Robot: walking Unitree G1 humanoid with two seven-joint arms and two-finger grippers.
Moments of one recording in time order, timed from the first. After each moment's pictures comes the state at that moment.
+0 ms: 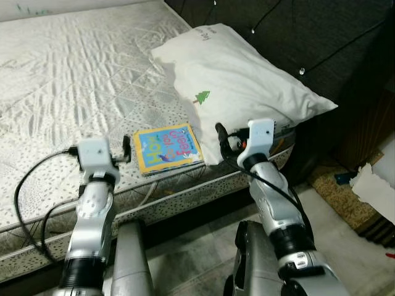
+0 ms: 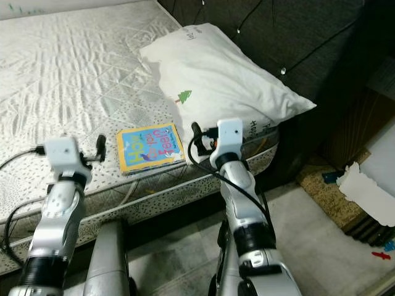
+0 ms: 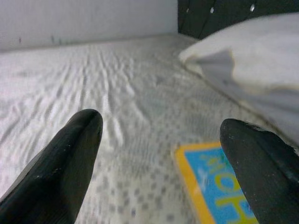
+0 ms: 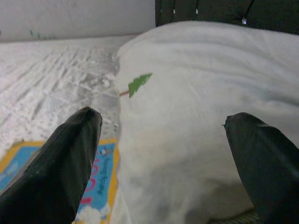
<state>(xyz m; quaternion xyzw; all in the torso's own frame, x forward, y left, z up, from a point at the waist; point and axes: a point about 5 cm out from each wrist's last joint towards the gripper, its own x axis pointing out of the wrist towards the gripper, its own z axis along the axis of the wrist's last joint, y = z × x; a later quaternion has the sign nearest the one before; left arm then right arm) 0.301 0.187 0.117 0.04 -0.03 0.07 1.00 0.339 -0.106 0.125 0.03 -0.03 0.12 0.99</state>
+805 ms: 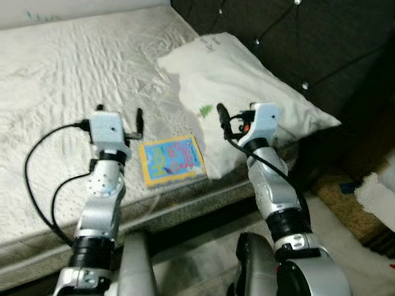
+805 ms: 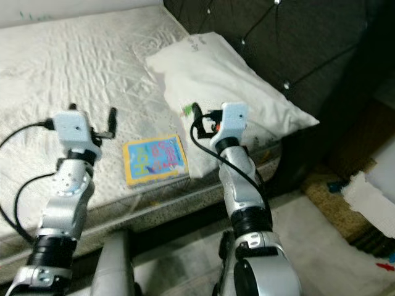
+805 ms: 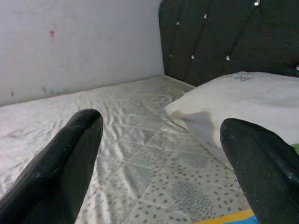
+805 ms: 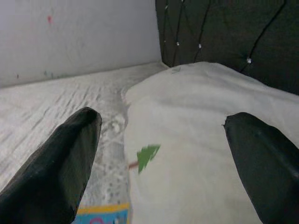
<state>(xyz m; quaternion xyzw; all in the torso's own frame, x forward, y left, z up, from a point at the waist) 0.320 0.161 0.153 0.06 -0.11 0.01 0.99 0.355 -0.106 0.149 0.07 -0.08 0.11 0.99</state>
